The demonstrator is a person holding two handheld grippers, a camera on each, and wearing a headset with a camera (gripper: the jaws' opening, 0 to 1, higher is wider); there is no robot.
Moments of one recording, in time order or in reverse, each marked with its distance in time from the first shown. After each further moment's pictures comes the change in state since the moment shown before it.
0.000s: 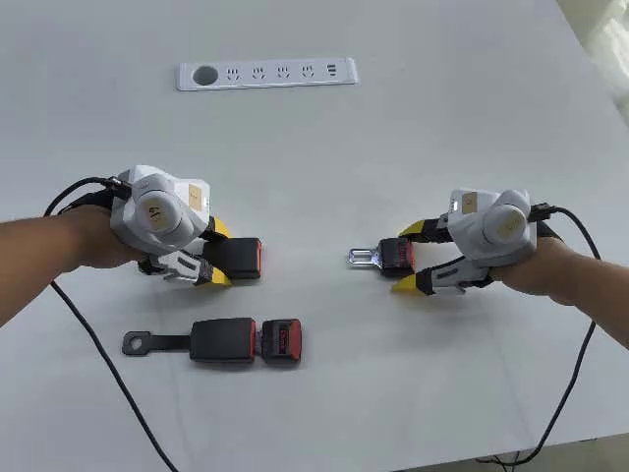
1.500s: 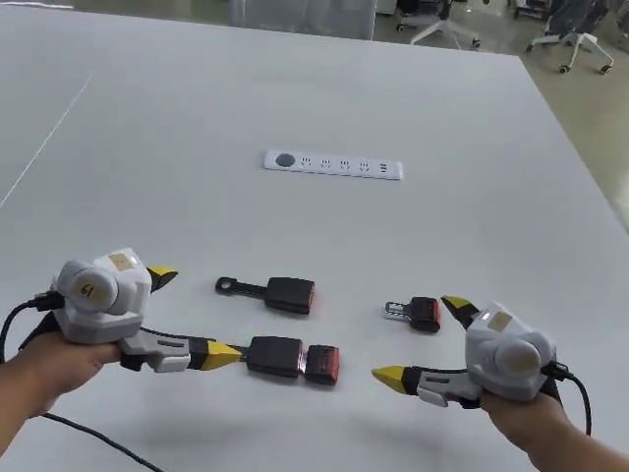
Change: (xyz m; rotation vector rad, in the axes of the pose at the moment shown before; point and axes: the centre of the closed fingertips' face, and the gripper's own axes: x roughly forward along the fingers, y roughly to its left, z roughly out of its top) left arm -0.140 -0.096 -0.039 -0.612 -0.416 0.492; right arm -0.033 0.083 0.060 0.198 -0.301 -0.358
